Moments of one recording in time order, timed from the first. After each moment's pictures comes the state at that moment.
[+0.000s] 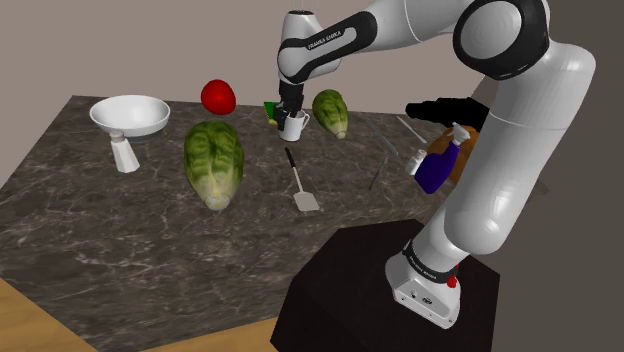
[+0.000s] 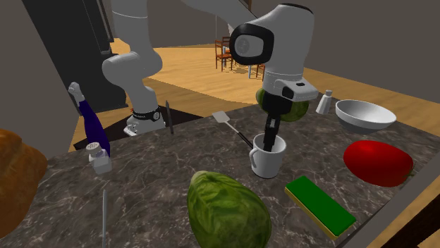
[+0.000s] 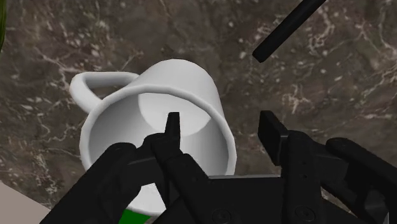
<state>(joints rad) -0.03 0.24 -0.07 -1.98 -0.06 2.23 -0.17</state>
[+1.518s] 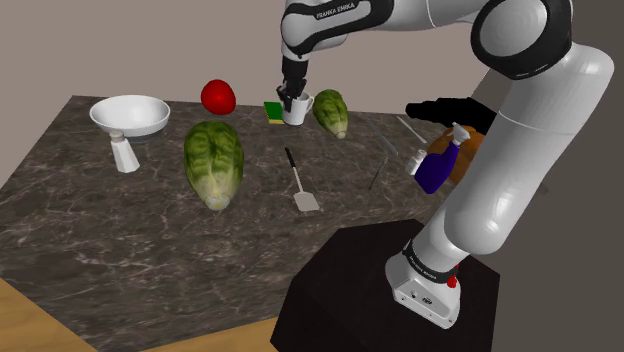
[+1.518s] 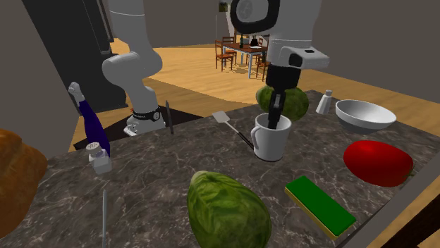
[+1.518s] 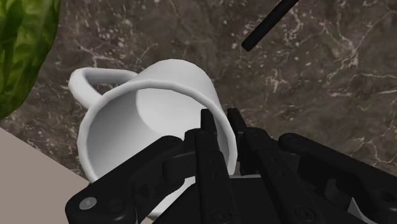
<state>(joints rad) -0.03 0.17 -0.07 -1.89 -0.06 2.07 -0.18</state>
